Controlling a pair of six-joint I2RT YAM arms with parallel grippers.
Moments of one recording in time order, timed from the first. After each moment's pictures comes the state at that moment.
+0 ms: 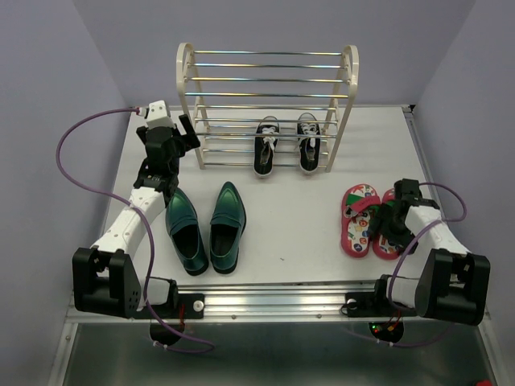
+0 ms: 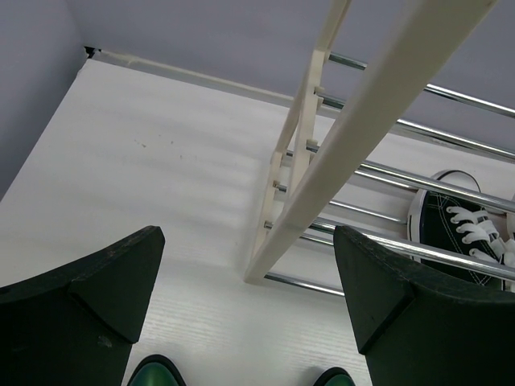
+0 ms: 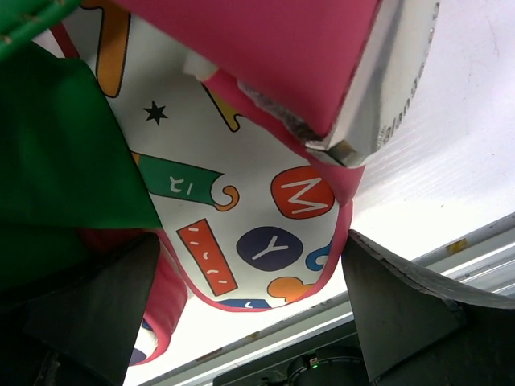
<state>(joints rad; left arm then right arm) -0.17 1.28 0.94 0.17 -0.28 -0.25 -0.18 1.21 0.66 -0.78 0.13 0.41</state>
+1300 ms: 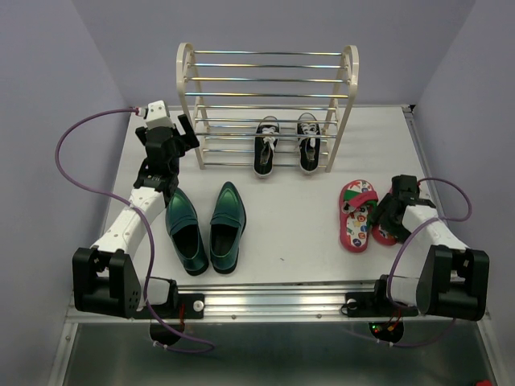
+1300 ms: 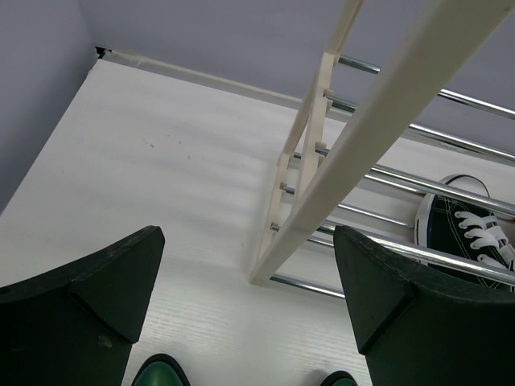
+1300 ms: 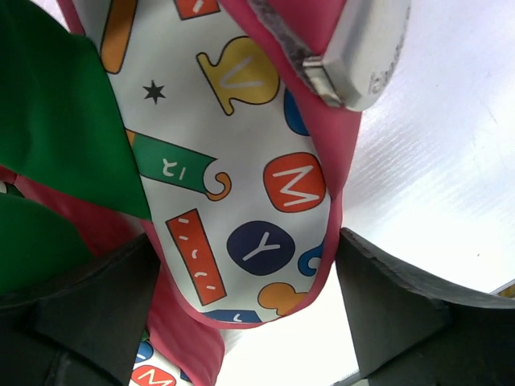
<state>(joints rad) -0.17 1.28 0.94 0.17 -0.31 -0.25 -0.16 1.24 0.64 -0.59 0.25 0.56</state>
